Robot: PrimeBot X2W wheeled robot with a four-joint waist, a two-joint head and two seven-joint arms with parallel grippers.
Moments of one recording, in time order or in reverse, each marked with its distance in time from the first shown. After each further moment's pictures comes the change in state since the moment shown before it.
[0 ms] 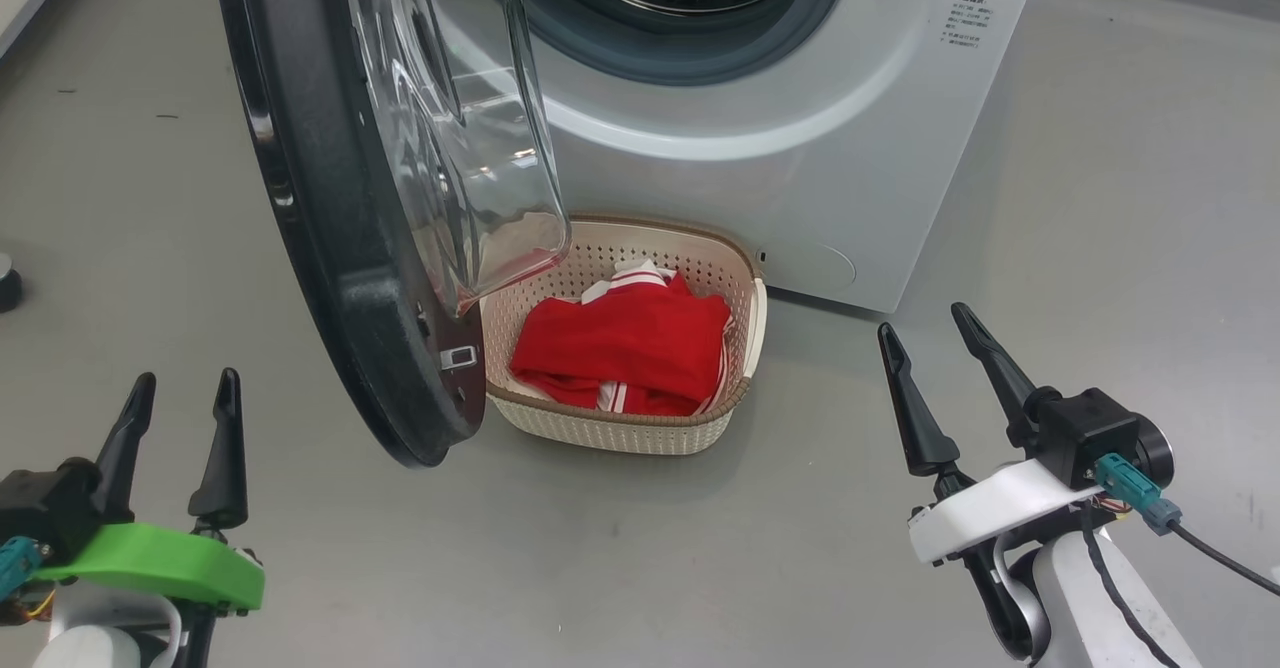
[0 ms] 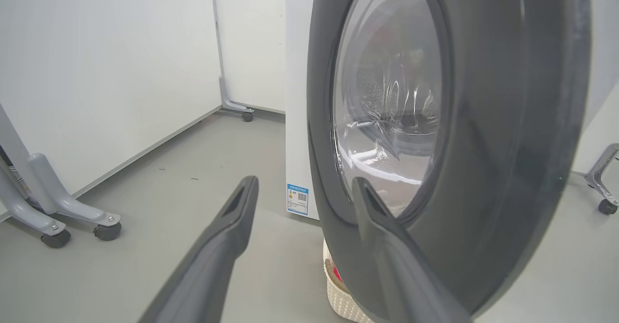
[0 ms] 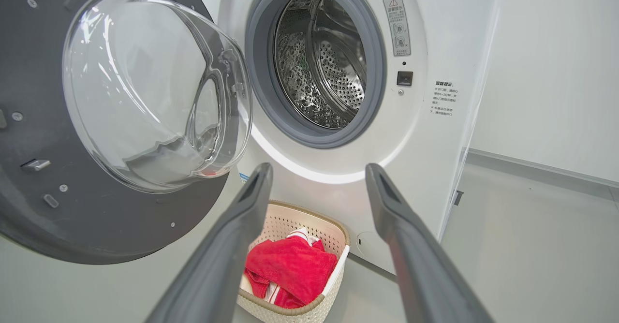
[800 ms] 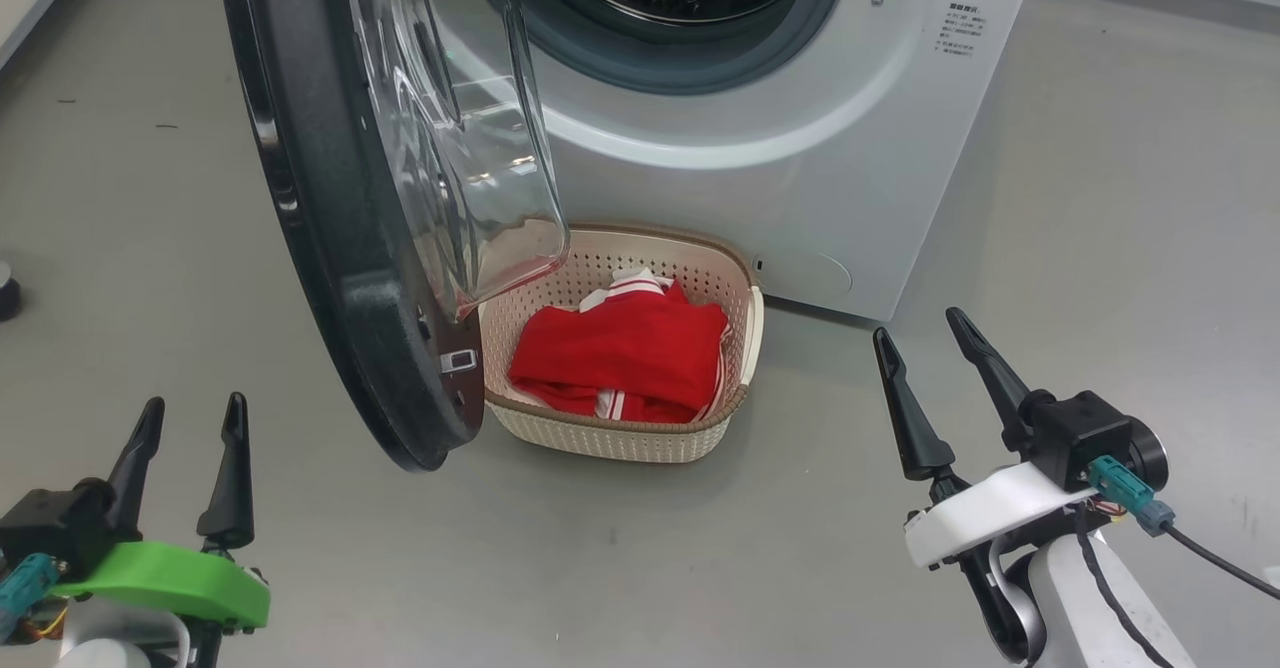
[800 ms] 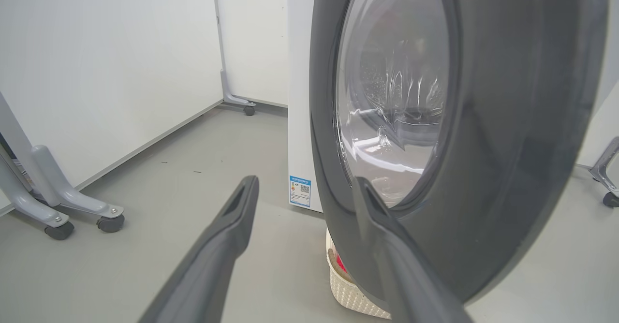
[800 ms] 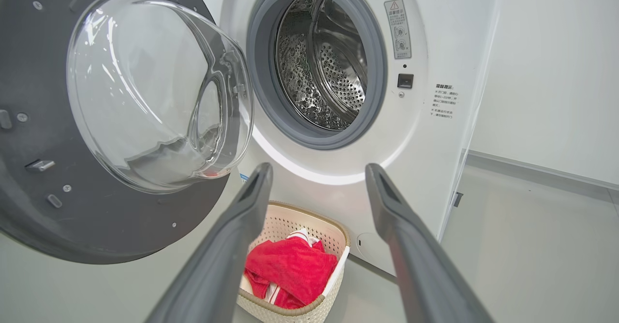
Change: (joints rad) left arm -0.001 0.000 -0.020 0.078 0.010 0.000 -0.055; right arm 0.000 0.002 0.005 0.007 0.000 0.000 0.000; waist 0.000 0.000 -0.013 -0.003
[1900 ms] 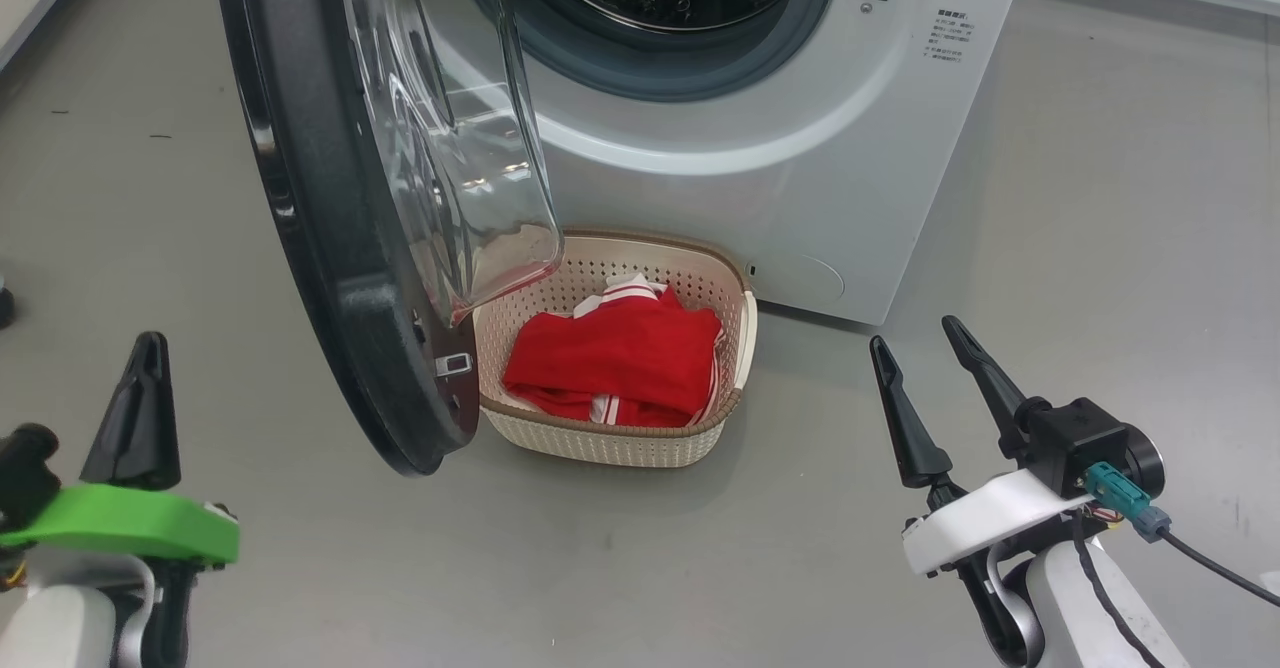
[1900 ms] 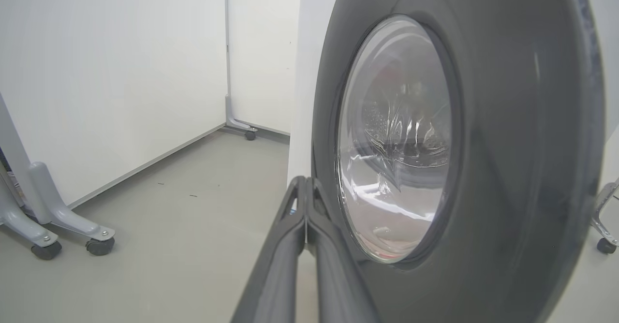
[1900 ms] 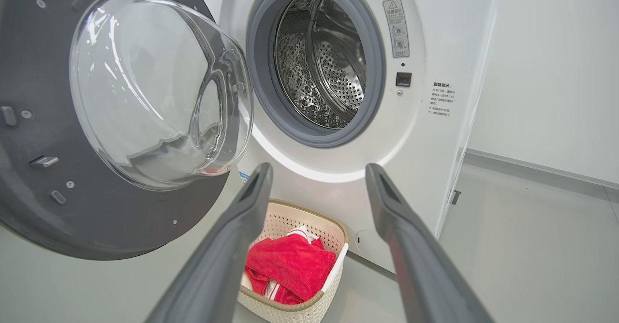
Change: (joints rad) left arm -0.067 0.033 -0.008 -0.018 -0.102 0.000 0.004; right arm 0.010 0.002 0.005 0.003 0.000 0.000 0.000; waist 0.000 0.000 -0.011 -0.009
